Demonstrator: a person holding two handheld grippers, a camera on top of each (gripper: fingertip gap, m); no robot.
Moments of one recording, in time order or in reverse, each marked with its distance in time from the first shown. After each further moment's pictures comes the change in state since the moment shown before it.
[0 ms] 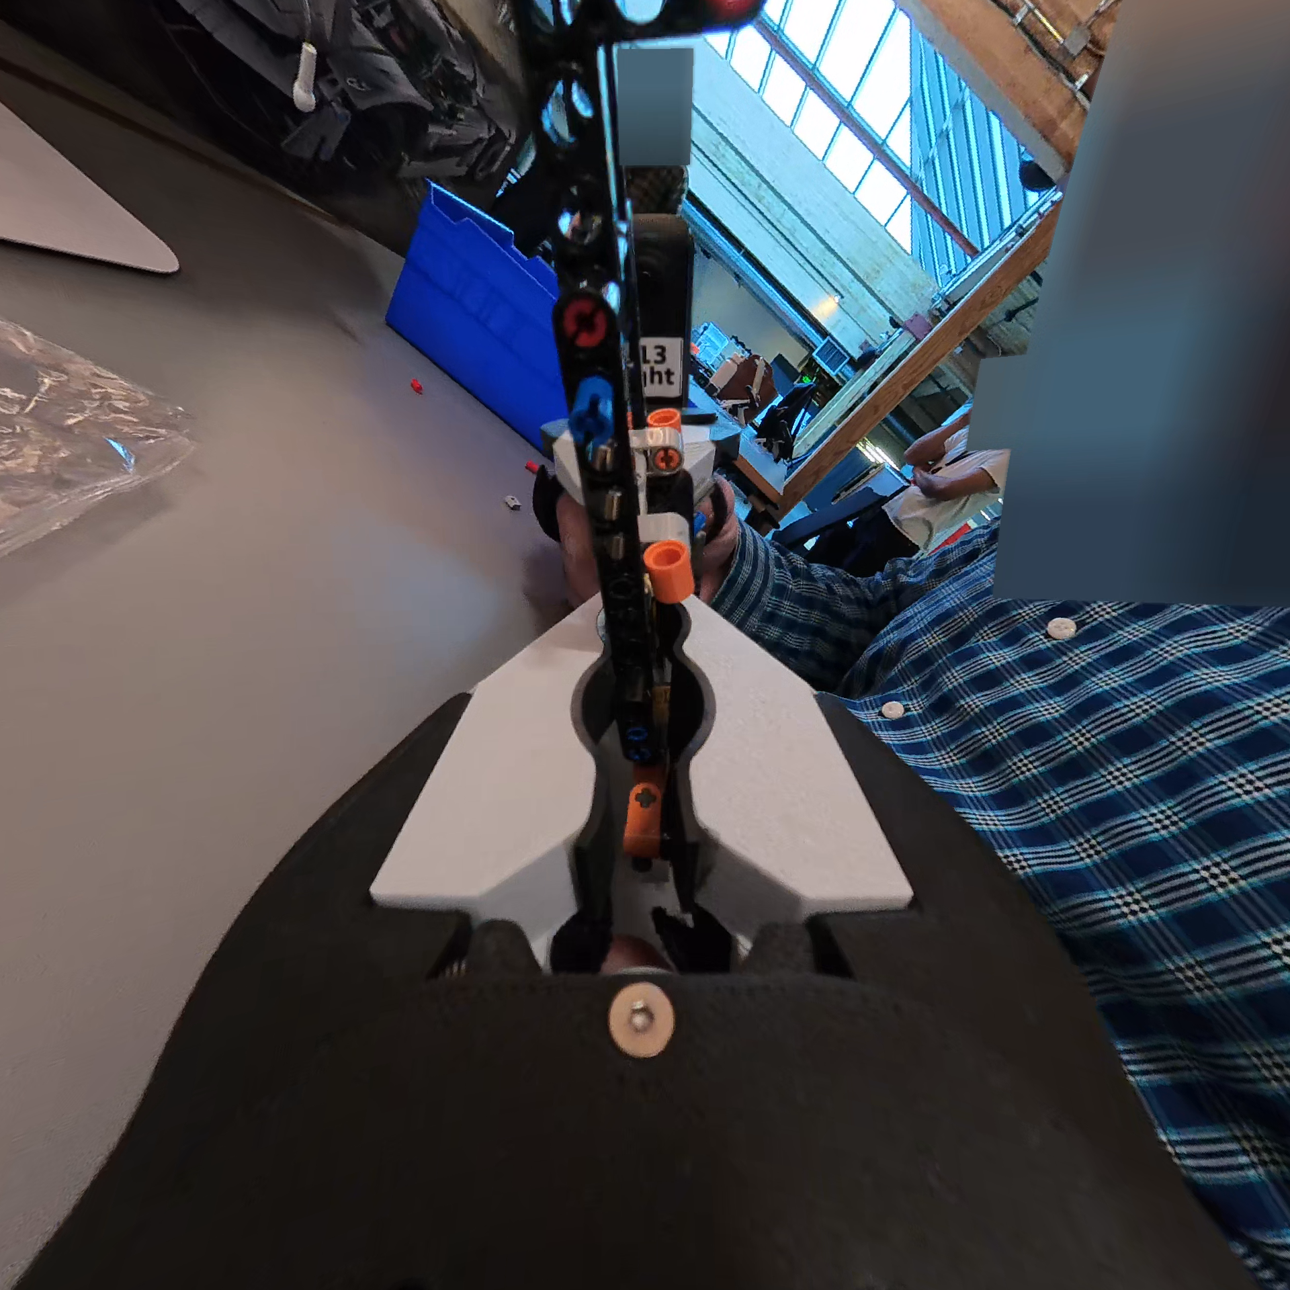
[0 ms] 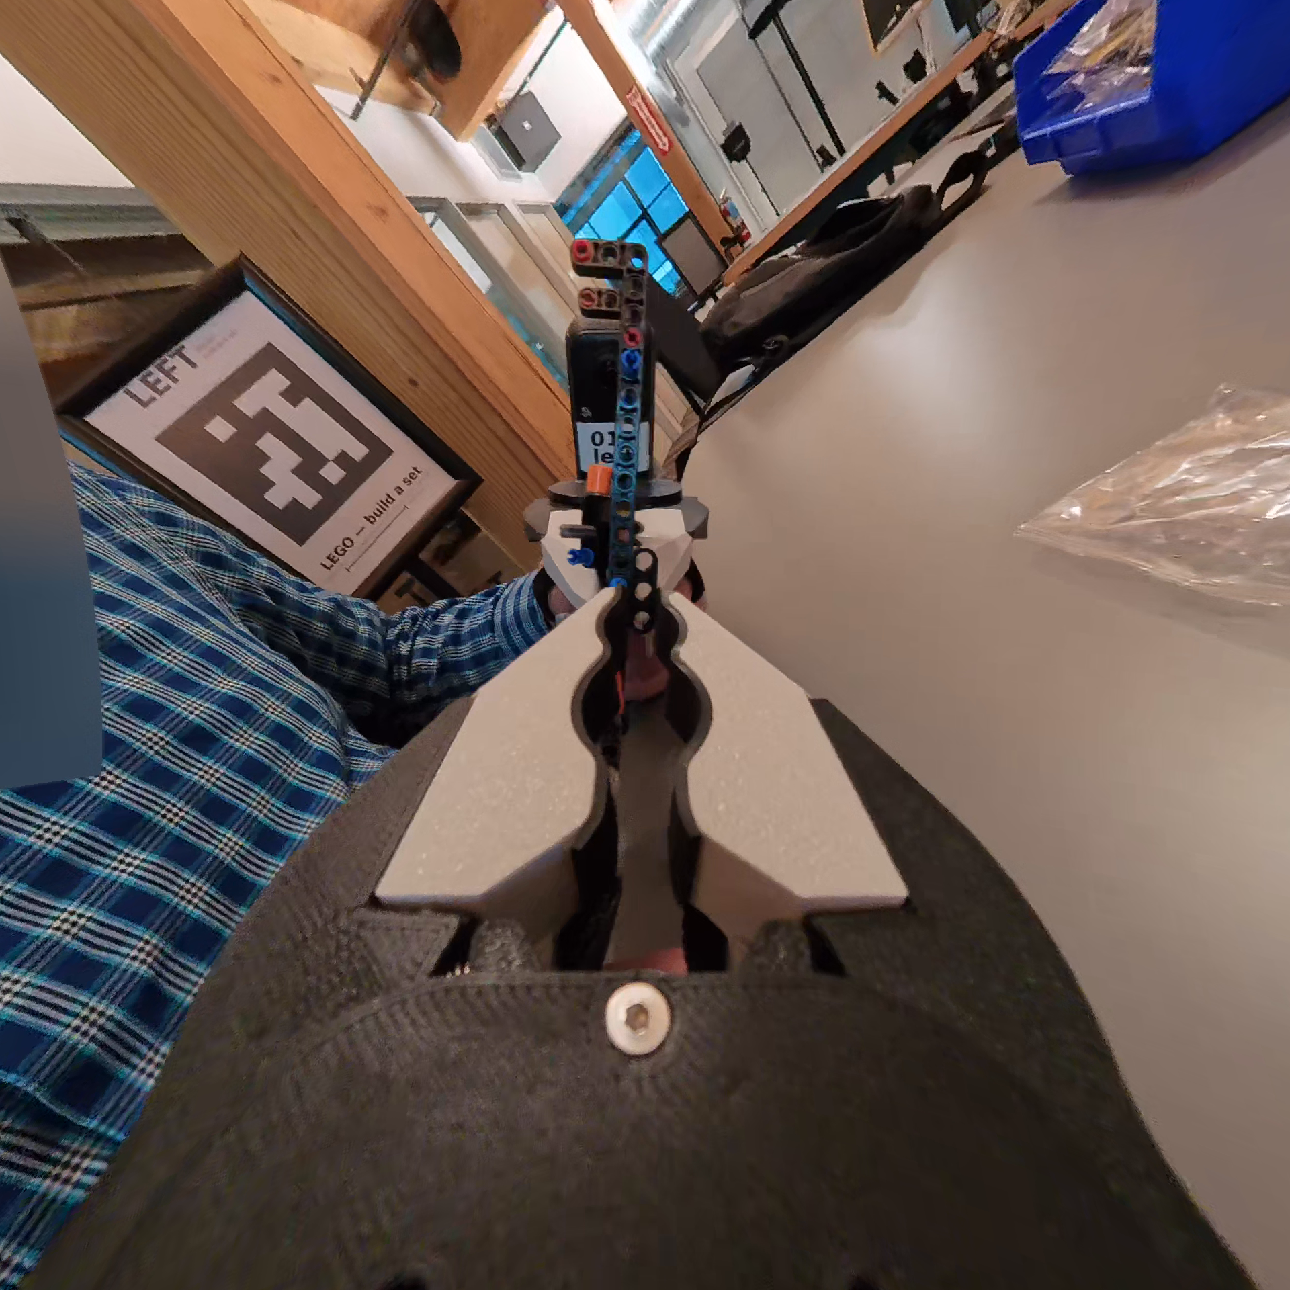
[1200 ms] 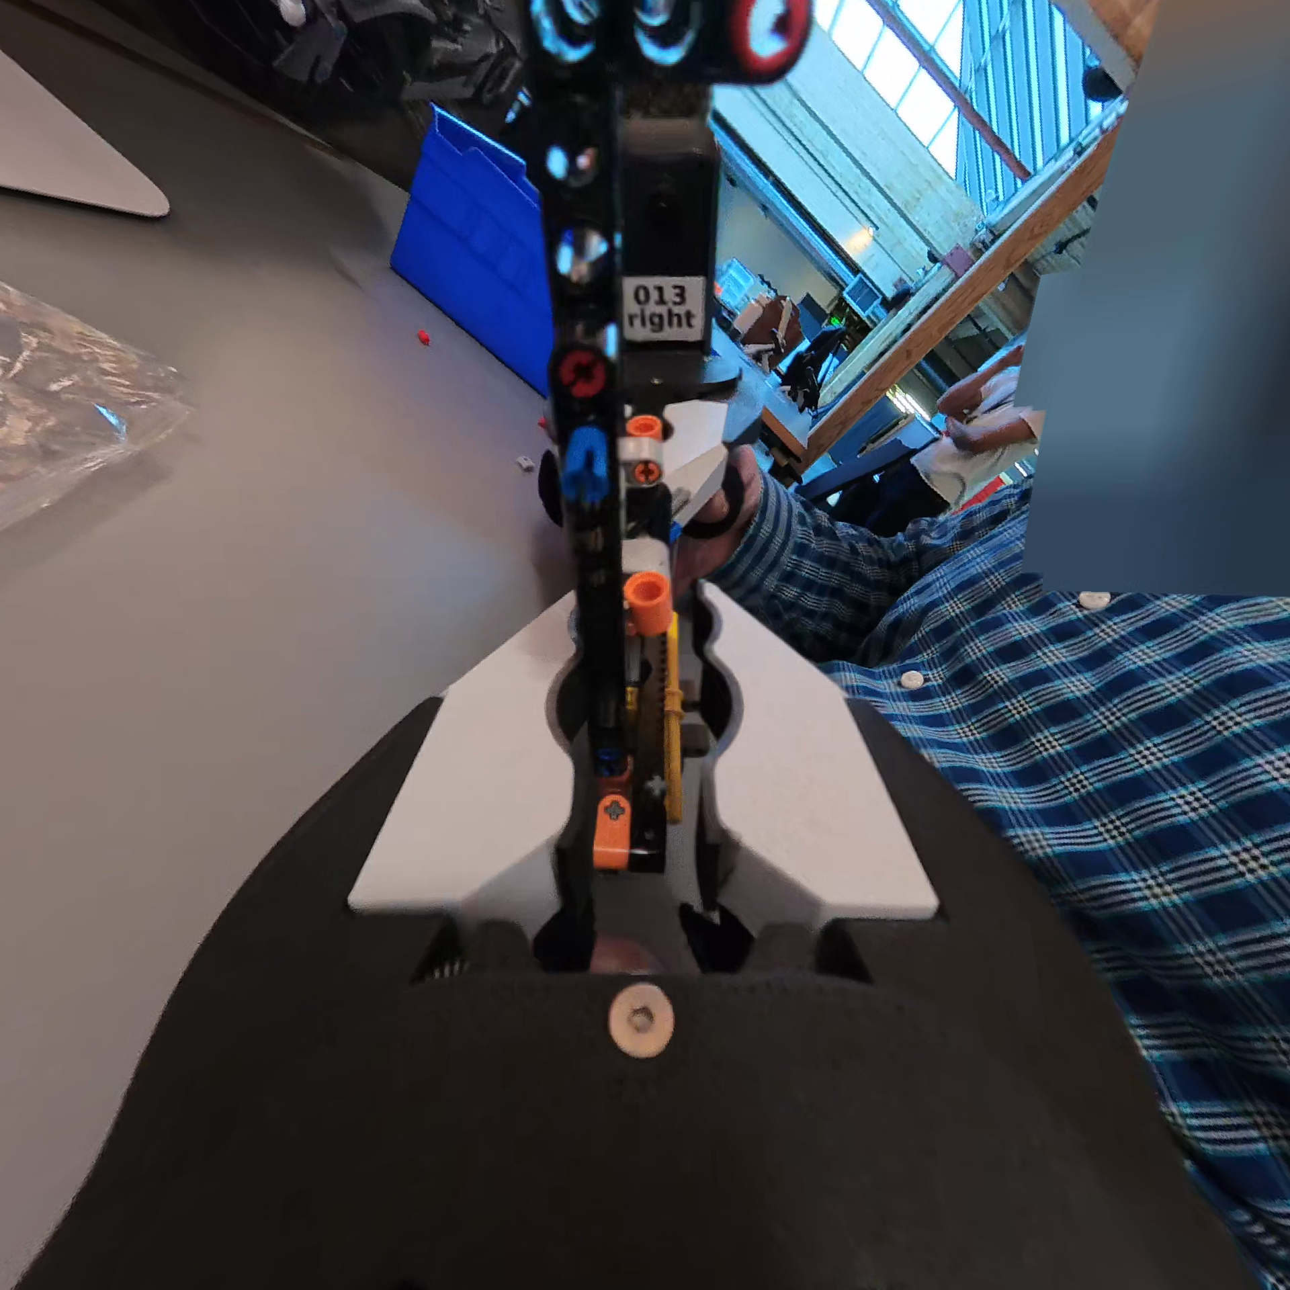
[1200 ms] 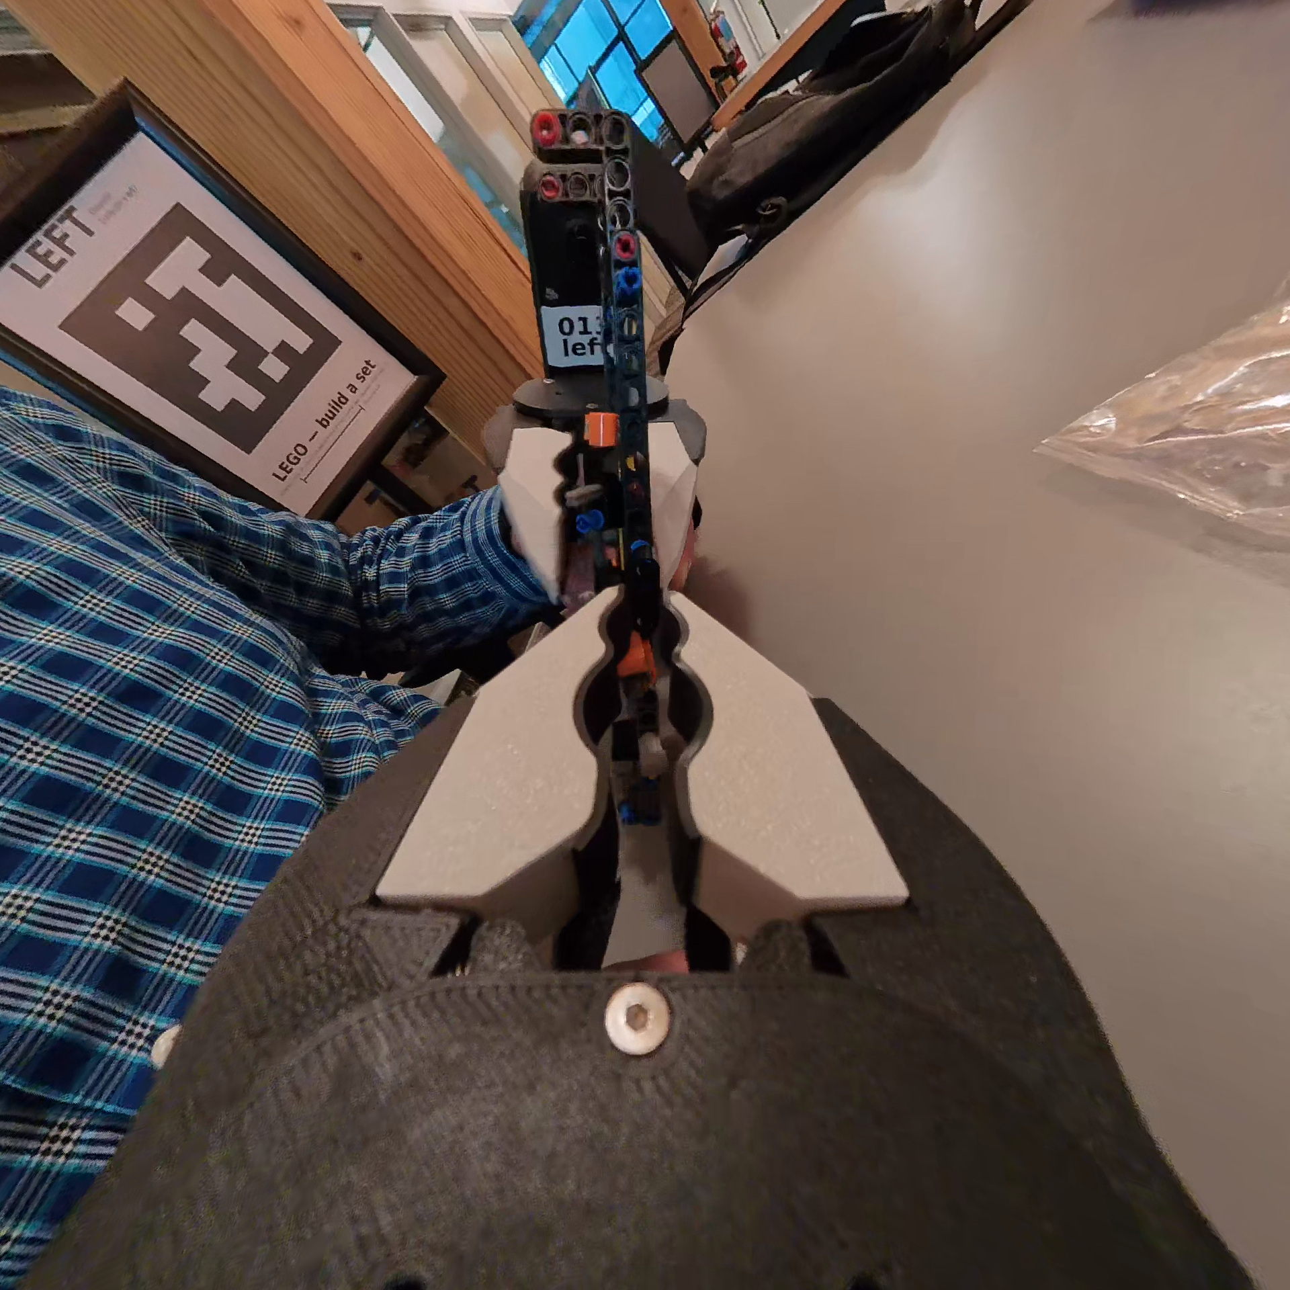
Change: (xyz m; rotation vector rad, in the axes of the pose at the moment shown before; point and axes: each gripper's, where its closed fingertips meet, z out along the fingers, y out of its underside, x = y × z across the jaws) left arm -0.005 0.009 0.005 -0.082 -0.030 0.012; right arm 0.007 0.024 0.005 -0.174 0.032 -0.005
